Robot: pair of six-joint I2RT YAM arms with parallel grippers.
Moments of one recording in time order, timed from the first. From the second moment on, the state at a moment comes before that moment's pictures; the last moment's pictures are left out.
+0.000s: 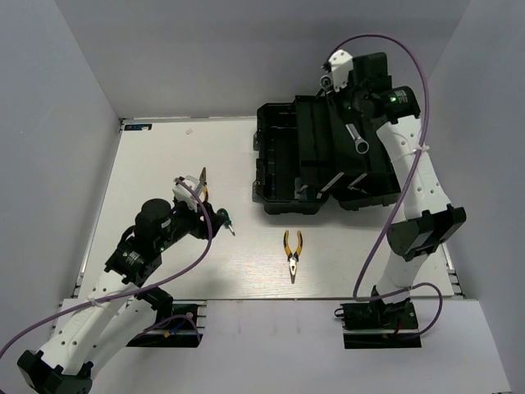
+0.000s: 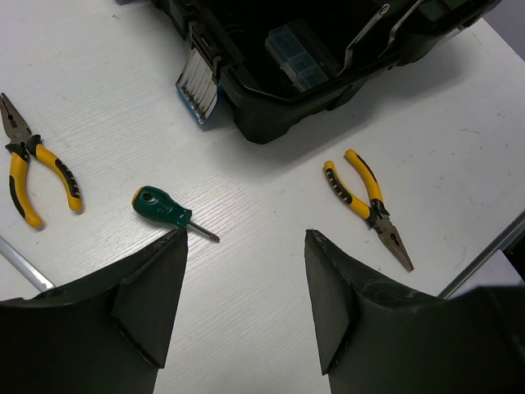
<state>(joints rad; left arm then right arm) -0.52 0.63 0.66 -0.34 0.16 -0.16 0.35 1.80 2.21 -1.04 0.04 -0.38</state>
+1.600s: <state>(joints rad) -0.48 1.26 0.88 -0.56 -0.34 -0.53 0.11 1.38 1.69 -0.98 -0.71 -0.26</state>
